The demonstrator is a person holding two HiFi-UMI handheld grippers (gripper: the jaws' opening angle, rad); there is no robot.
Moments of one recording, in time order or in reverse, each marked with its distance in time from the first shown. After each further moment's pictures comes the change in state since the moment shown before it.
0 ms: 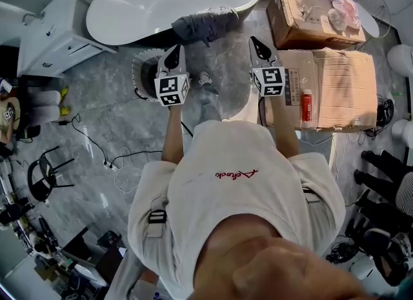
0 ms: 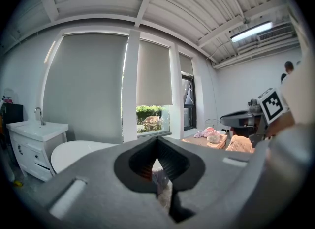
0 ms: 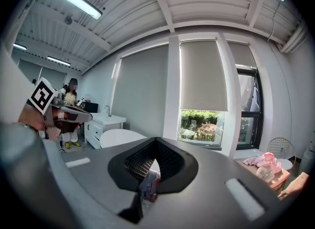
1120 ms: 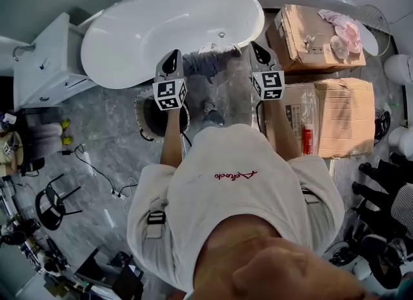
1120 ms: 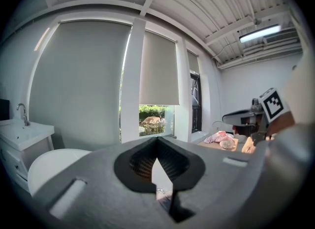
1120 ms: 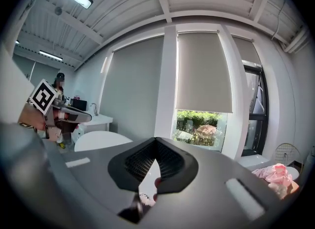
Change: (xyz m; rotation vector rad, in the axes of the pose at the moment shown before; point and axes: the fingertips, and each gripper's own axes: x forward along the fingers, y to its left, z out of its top) left arm 0.227 0.123 0.043 -0.019 0.004 -0.041; right arm 0.227 -0.090 0.040 -0.010 0.017 -0.049
